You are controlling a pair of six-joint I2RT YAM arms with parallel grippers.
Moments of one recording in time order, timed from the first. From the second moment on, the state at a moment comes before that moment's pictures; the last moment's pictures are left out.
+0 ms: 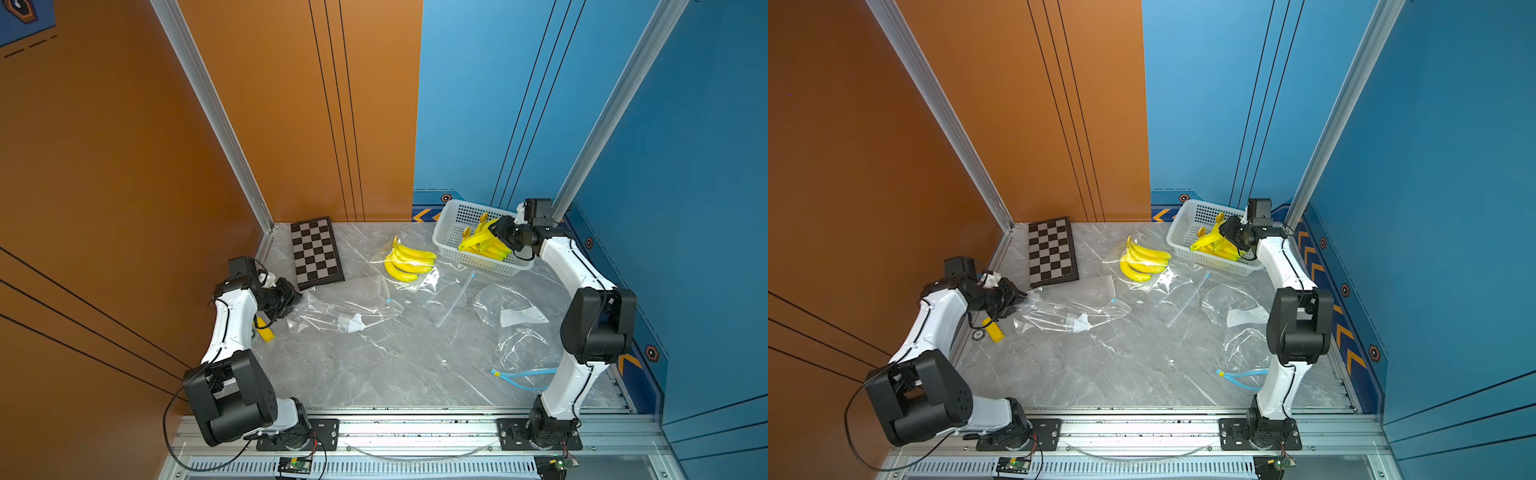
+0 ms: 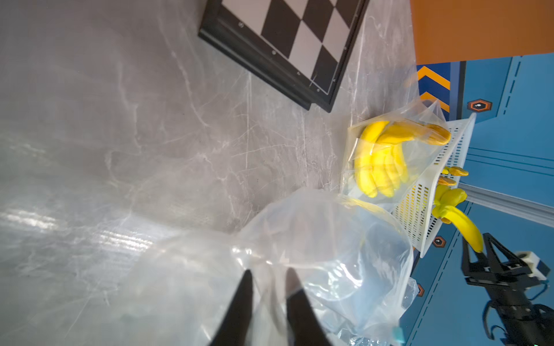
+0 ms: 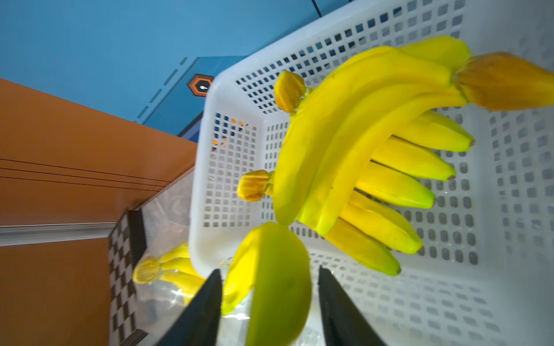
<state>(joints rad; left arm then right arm) 0.41 1.39 1.06 -0.91 0.56 -0.49 -0.02 1.91 1.61 -0.44 -0.27 0.61</state>
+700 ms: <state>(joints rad) -0.33 1.51 1.55 -0.94 0.41 -0.48 0.34 1.46 1.22 -0.64 -0.32 0.47</state>
